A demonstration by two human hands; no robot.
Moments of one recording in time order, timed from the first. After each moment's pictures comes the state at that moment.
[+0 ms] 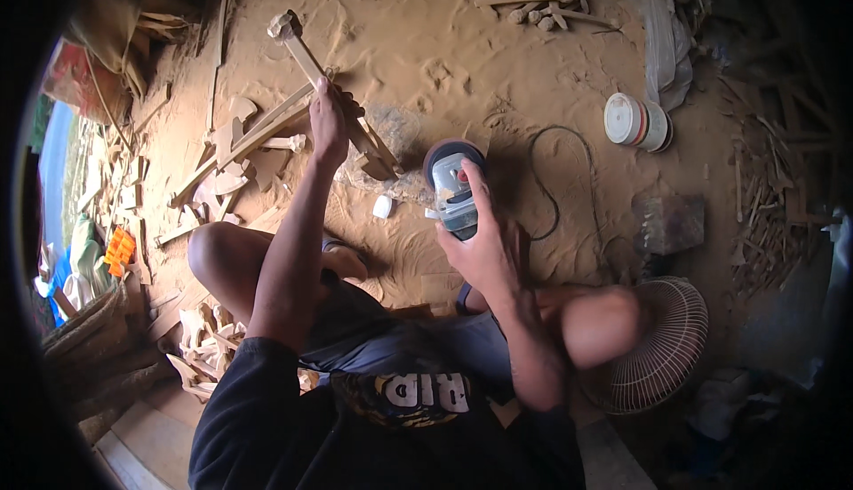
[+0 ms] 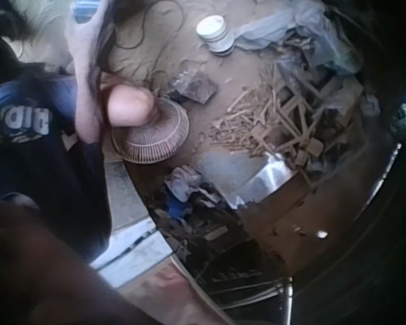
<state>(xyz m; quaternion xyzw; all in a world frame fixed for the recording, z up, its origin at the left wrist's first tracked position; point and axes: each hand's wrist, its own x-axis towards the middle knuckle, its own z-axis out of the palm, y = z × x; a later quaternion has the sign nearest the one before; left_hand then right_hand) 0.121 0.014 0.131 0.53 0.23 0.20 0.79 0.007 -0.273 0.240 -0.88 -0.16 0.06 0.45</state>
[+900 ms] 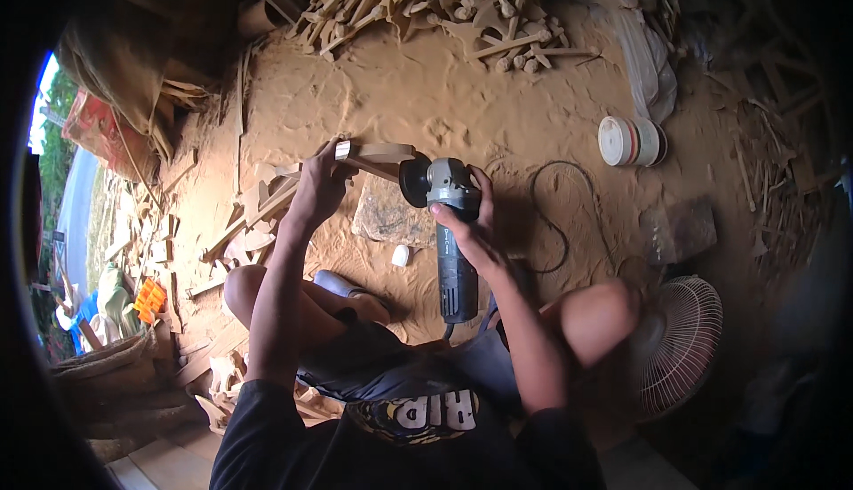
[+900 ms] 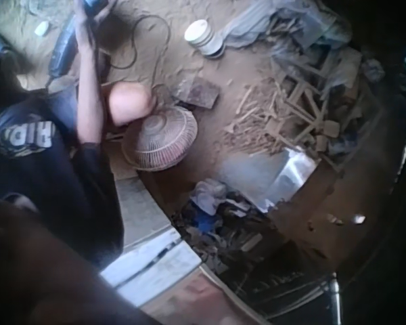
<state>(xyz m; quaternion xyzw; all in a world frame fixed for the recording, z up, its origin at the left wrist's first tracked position) 0.067 0.022 0.270 0.93 -0.05 0.10 0.35 0.050 -0.264 0.220 -0.63 -0.02 0.11 0.77</state>
